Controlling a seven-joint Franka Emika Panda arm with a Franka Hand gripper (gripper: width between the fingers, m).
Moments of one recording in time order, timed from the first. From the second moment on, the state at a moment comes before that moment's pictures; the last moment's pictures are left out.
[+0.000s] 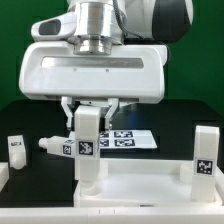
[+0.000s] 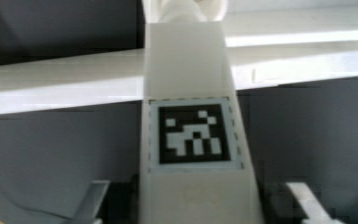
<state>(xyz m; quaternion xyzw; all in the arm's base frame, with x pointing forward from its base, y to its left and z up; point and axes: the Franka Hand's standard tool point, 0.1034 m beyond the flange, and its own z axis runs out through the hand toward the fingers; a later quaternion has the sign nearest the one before) 0.622 -0.057 0.122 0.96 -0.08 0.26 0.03</state>
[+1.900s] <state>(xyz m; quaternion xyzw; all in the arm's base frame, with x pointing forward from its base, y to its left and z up) 0.600 -0.042 0.106 0.99 -0.11 0.10 -0.04</state>
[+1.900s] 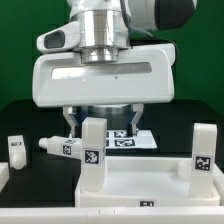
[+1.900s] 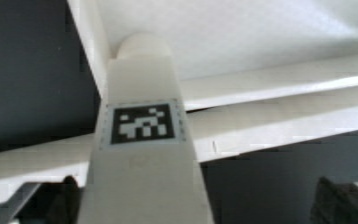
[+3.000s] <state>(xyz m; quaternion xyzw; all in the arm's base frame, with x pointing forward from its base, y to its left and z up) 0.607 -0.049 0.109 0.97 -0.25 0.05 -0.06</state>
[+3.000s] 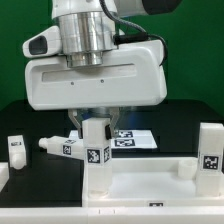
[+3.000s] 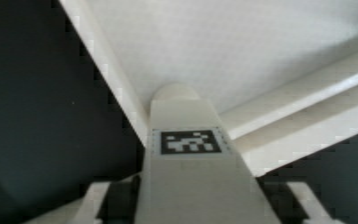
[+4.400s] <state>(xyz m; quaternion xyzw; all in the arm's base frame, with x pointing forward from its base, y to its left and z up) 0.617 -0.057 0.105 0.90 -0.42 0.04 -0.10</state>
